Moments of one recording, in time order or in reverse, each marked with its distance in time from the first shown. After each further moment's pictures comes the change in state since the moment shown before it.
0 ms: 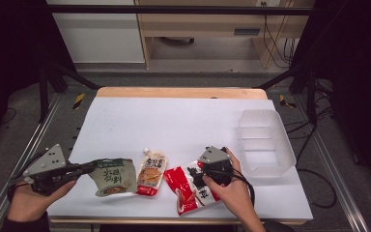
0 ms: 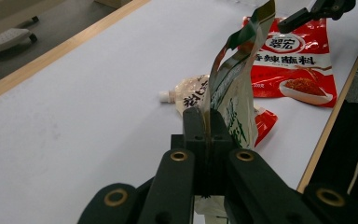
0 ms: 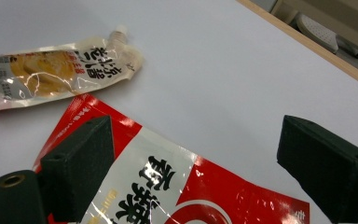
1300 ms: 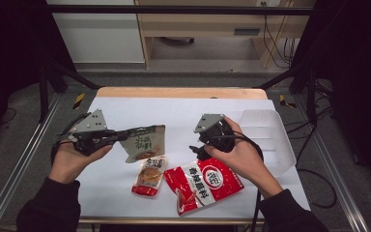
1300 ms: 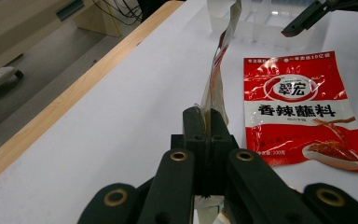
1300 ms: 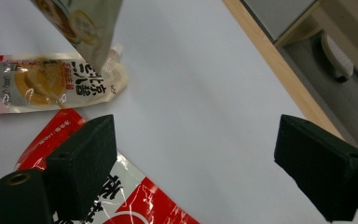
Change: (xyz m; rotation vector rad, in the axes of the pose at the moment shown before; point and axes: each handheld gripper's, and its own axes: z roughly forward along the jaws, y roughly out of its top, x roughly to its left) left arm 0.022 0.088 0.075 -0.014 -0.066 0.114; right arm -0.049 0.089 -0.018 0.115 0.096 -0.246
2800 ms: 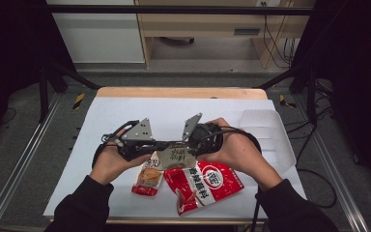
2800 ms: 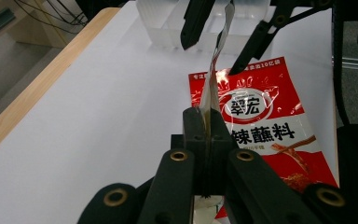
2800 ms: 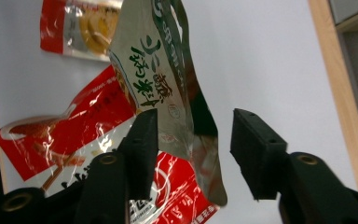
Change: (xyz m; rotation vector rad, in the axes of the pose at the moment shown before) left arm -0.046 0.034 0.075 0.006 -0.176 0.108; right arm 0.014 0.034 -0.006 0.230 0.173 -0.211
